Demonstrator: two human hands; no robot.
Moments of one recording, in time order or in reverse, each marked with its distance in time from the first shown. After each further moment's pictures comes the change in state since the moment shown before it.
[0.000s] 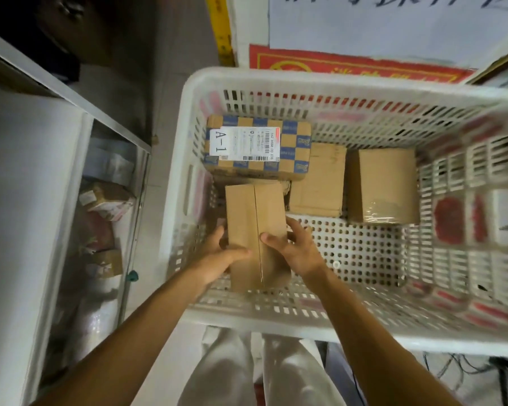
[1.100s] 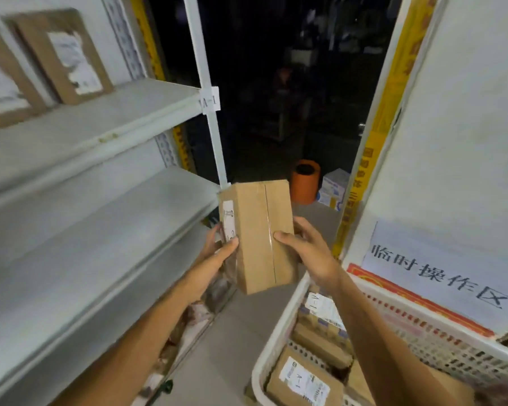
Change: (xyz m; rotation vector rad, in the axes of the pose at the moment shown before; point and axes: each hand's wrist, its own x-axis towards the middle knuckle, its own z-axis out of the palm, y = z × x) left_hand -0.284 0.084 -0.173 -0.433 0.459 0.799; right_hand -0.190 -0.299 0.127 -0.174 -0.489 -0.753
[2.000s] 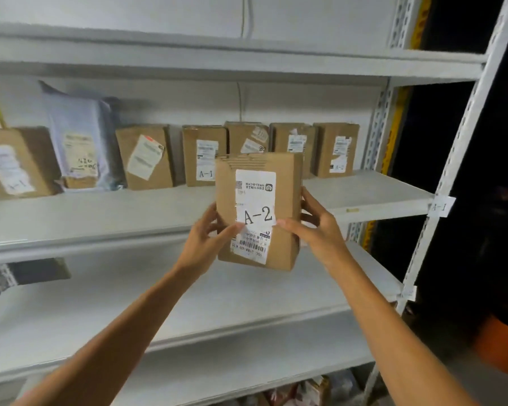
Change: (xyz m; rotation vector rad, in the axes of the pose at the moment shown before) left_hand -0.267 0.108 -0.259 0.211 0.879 0.555; right_hand -0.028 -0.165 0.350 -0.087 -0.606 -0.528
